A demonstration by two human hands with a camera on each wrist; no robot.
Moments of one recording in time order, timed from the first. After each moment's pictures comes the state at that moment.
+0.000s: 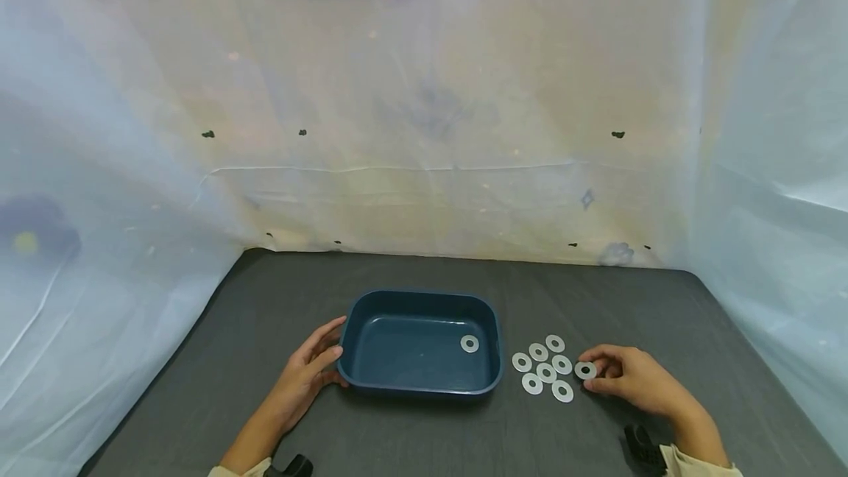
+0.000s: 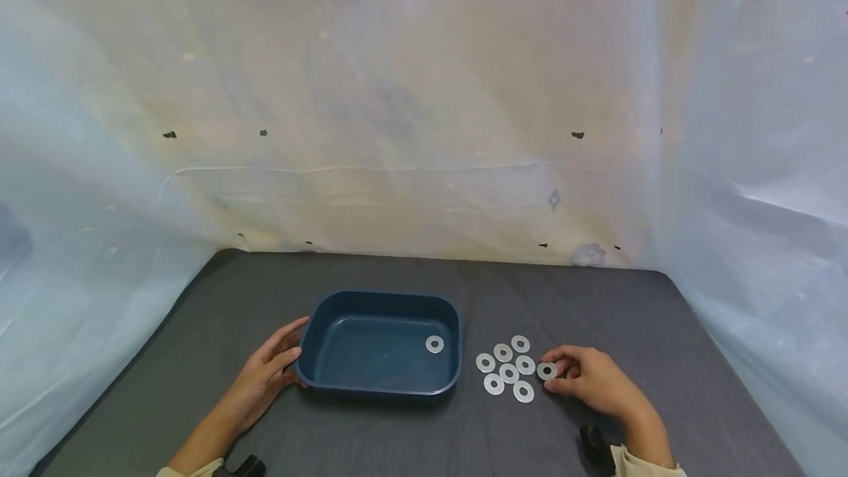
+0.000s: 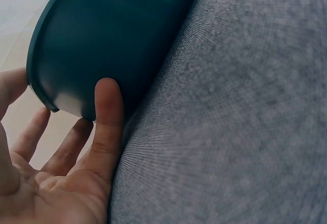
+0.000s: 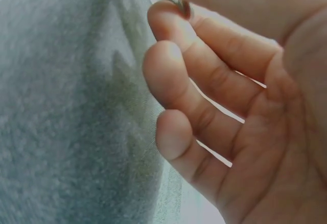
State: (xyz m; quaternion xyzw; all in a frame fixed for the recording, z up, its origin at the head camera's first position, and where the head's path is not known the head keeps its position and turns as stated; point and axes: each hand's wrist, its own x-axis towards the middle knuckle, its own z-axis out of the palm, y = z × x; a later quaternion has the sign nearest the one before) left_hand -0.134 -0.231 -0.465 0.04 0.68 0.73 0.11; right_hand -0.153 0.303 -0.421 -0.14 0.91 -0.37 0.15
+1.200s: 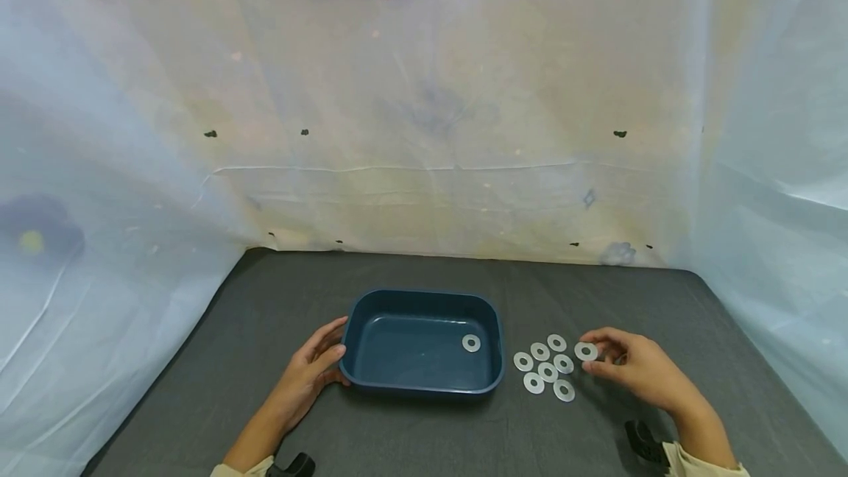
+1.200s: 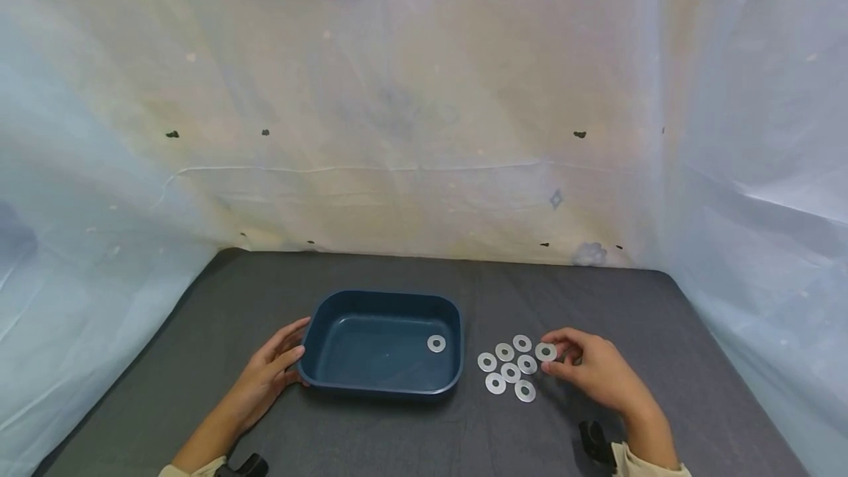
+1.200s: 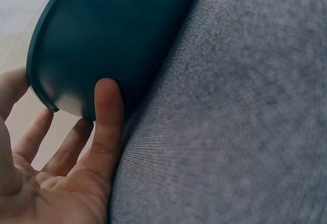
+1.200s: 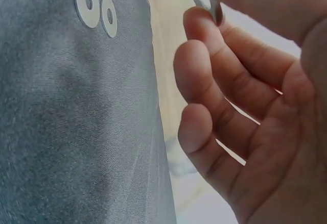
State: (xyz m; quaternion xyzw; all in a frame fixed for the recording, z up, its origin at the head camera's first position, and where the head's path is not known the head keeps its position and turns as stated) left_hand -0.135 -0.229 -0.465 0.03 0.68 0.73 0.10; right_hand -0.149 0.287 -0.392 -0.10 0.94 -0.33 0.08
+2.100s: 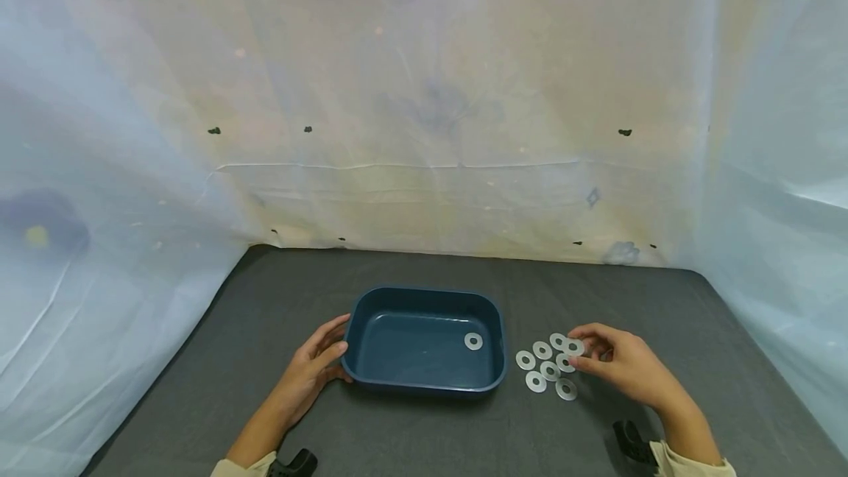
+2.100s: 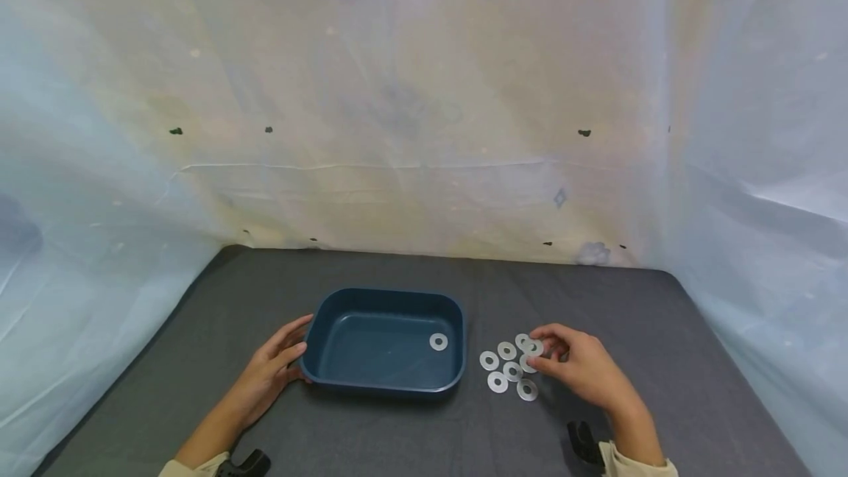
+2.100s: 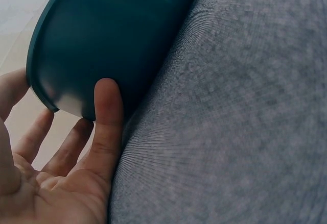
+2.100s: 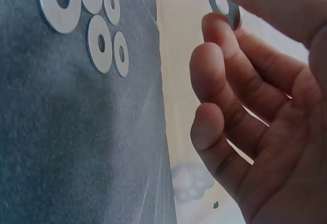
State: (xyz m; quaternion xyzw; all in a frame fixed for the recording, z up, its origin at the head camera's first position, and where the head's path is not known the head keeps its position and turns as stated) left_hand -0.135 -0.233 -0.464 0.05 0.68 0.73 0.11; right_hand -0.152 0.267 -0.395 -0.11 0.93 -0.34 0.07
